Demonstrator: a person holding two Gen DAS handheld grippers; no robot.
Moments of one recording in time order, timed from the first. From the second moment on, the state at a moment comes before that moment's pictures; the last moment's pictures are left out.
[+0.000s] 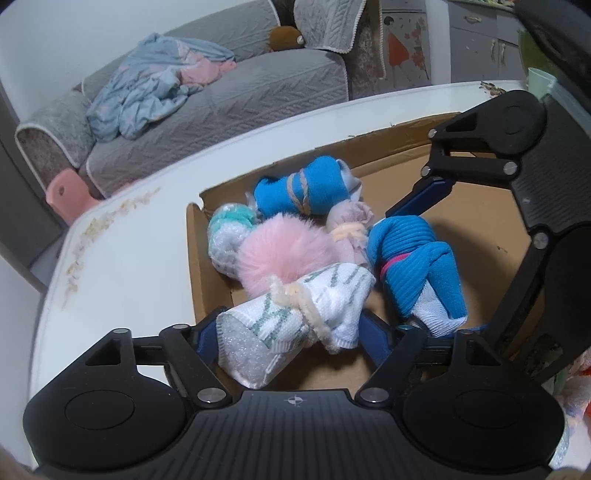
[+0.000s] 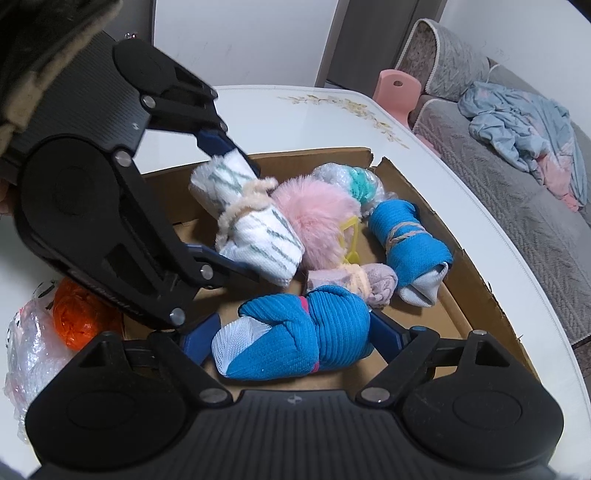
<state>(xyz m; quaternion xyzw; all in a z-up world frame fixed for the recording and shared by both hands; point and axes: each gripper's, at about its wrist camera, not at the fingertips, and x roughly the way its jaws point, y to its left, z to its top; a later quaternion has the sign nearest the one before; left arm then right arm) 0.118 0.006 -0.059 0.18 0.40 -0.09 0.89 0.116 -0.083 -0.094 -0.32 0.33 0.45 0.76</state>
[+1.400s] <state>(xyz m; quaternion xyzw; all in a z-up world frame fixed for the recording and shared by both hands) 0.075 0.032 -0.009 0.11 0.37 -0.08 0.92 0.091 -0.075 -0.053 -0.31 0.31 0.44 0.78</state>
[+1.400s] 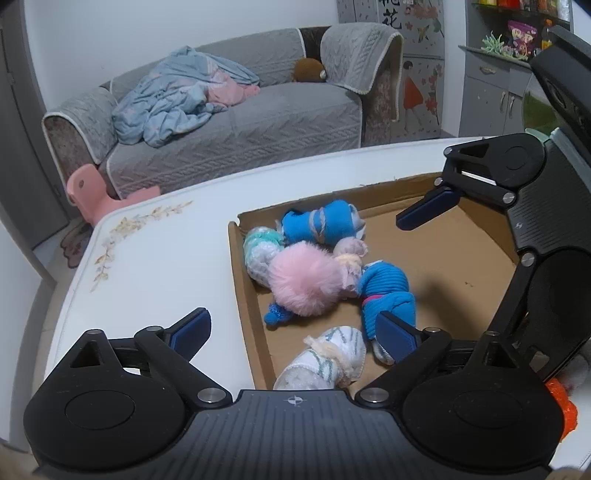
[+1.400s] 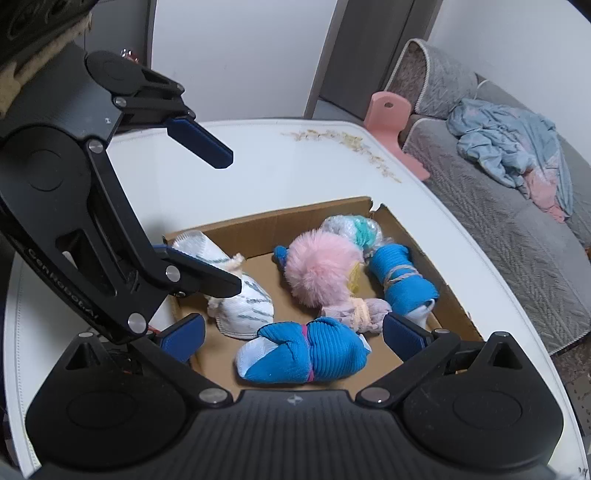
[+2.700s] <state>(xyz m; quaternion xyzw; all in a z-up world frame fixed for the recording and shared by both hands) -0.011 0.077 -0.047 0.00 0.37 -0.05 0.93 -0.019 -0.227 -0.075 -0.08 0.31 0.27 0.91</state>
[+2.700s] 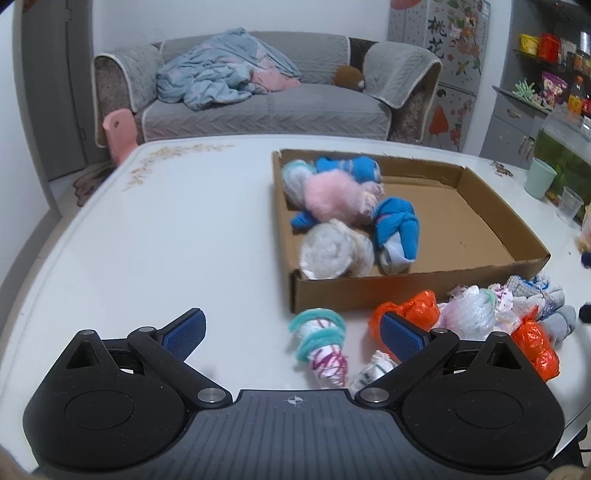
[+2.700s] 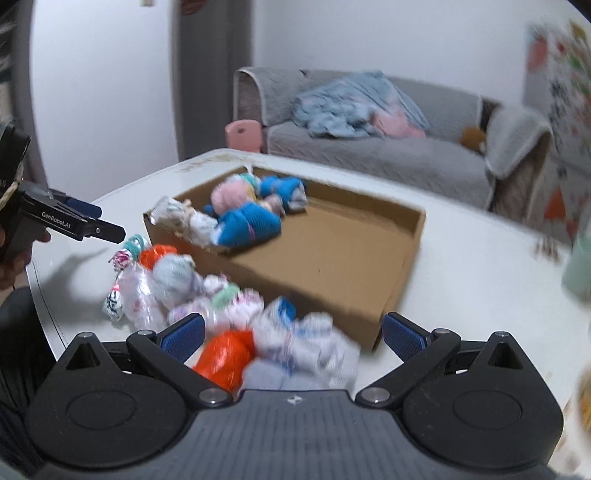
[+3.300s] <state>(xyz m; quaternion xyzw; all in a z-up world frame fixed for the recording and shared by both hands) 0.013 0.085 -0.086 0.00 0.40 -0.06 0.92 -0.022 -0.264 -0.115 -0.01 0.34 0.21 0.92</state>
